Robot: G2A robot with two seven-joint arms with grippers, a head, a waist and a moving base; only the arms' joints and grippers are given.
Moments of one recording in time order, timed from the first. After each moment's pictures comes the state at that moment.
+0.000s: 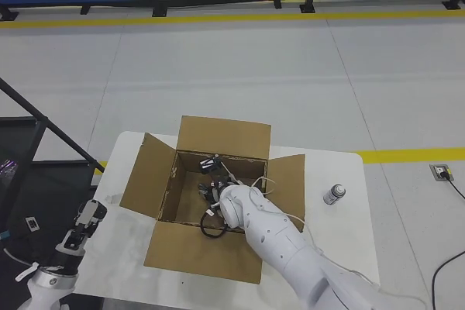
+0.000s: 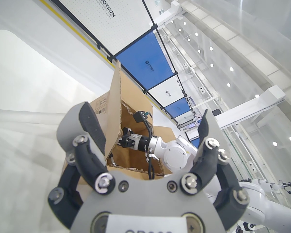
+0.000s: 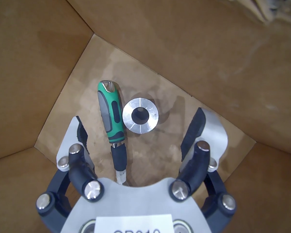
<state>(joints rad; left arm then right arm) 1.60 -1.20 -1.89 -1.87 0.01 -0.45 -0.30 -0.27 -1.85 0.55 -0.34 -0.79 0.11 0.40</state>
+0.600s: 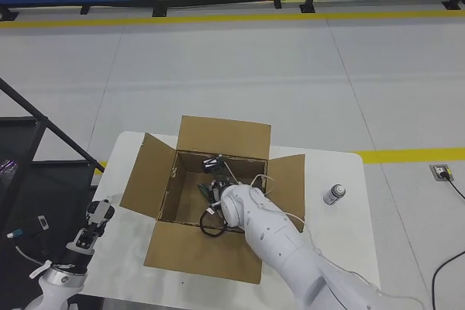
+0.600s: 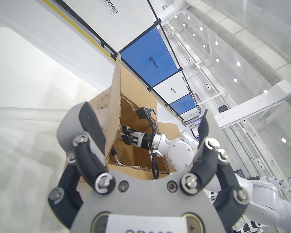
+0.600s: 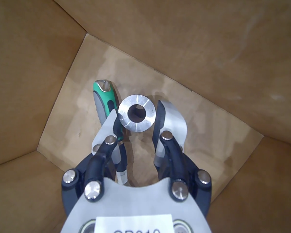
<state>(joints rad) 1.59 -1.20 -1.85 -1.88 0.09 -0.42 -0.27 -0.25 -1.88 0.60 -0.26 -0.76 0.09 0.38</state>
